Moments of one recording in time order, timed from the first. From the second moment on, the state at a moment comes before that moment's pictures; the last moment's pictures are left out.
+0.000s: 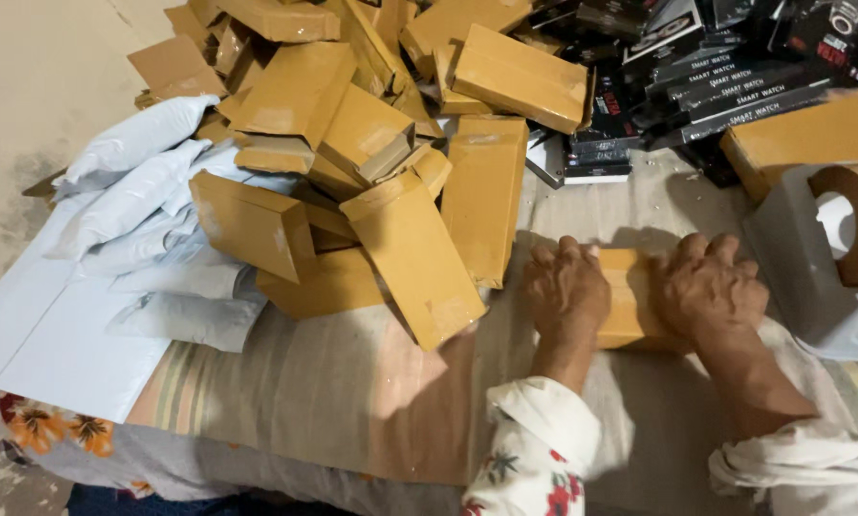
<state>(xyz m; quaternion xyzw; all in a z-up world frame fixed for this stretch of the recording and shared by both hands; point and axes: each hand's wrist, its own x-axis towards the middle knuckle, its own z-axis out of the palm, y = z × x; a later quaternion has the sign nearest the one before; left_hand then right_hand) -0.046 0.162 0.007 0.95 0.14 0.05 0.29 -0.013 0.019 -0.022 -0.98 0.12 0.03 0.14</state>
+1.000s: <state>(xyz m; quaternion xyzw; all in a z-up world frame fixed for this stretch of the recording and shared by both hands) -0.076 0.208 -0.051 0.96 -0.20 0.11 0.18 -0.044 -0.014 -0.028 -0.96 -0.25 -0.05 -0.08</state>
